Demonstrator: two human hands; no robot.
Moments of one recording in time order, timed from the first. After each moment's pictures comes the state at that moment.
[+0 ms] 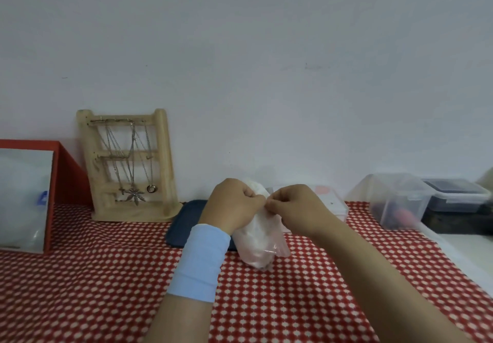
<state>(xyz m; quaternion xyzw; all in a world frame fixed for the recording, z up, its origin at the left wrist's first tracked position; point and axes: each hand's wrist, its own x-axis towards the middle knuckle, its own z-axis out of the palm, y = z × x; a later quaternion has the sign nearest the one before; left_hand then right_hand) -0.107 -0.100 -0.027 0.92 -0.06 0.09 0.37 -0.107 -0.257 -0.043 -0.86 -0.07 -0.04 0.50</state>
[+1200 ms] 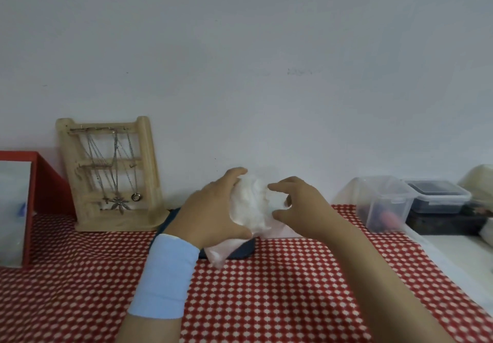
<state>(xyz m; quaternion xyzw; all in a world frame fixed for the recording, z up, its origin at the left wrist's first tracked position) -0.105 -0.085 -0.025 0.95 -0.17 0.08 0.23 -0.091 -0.299 -0.040 -0.94 -0.12 -0.11 0.29</state>
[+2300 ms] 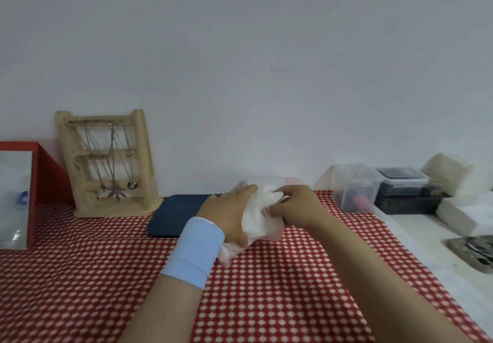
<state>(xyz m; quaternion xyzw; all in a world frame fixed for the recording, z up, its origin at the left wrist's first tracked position) -0.130 -0.130 -0.042 0.98 -0.19 -0.02 0.02 -0.138 -0.313 -0.049 -0.88 -0.01 -0.04 0.48</state>
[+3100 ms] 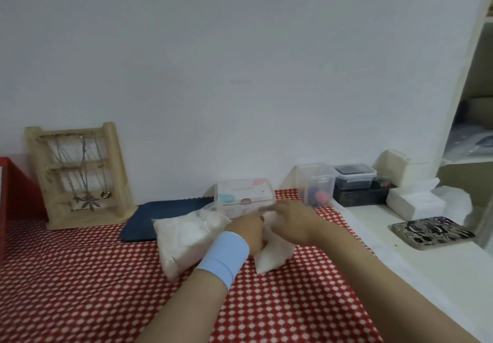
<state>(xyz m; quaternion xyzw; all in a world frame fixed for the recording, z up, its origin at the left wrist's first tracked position) -0.151 -0.240 -0.076 0.97 -0.19 -0.10 0.06 -0.182 -0.390 -0.059 -0.98 -0.08 0.02 0.18</state>
